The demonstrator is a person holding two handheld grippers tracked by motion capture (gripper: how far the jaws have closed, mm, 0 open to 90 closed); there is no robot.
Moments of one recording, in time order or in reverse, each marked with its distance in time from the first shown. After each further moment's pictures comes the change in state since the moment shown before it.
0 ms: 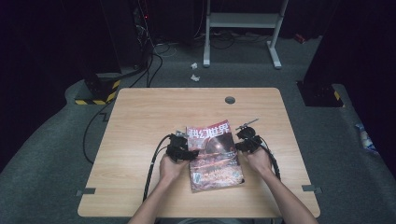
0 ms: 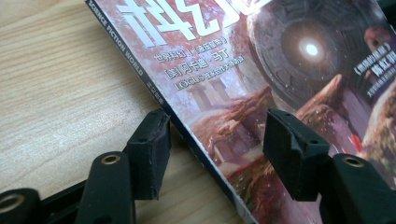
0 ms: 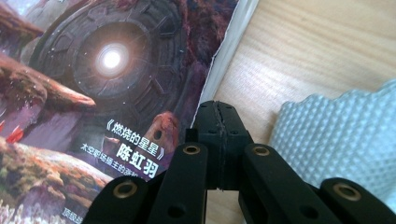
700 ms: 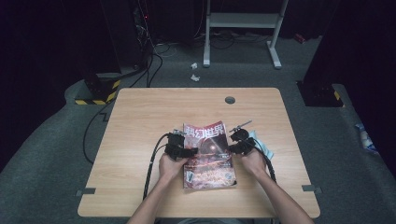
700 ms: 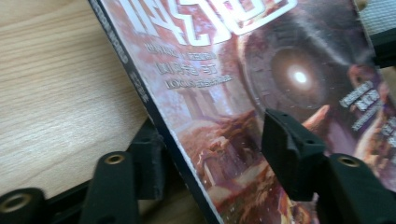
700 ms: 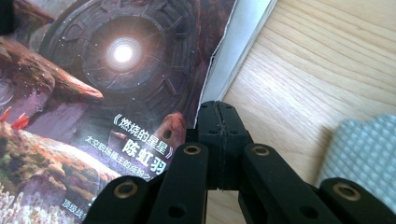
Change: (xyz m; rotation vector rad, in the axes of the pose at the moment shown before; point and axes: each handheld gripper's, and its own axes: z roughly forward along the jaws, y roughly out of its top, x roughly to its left) left arm 0.008 0.002 0.000 -0.010 -0.035 -0.059; right arm 0.020 0.005 0.009 -0.007 0.030 -0.031
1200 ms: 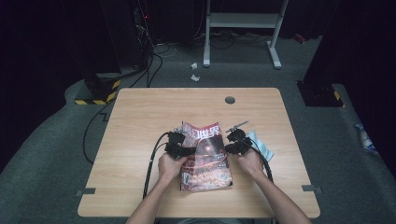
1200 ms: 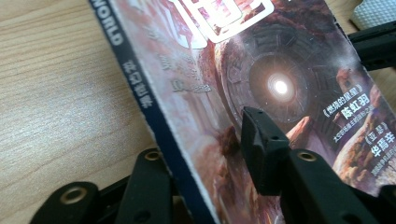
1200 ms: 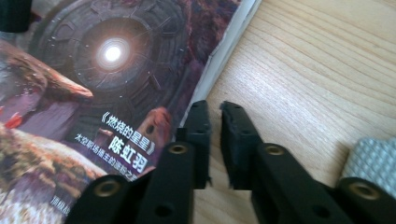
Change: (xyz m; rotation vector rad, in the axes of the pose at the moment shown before) left arm -0.002 0.007 -0.005 0.051 0.000 -0.010; right arm 0.009 0.004 0.001 -0.013 0.004 -0.024
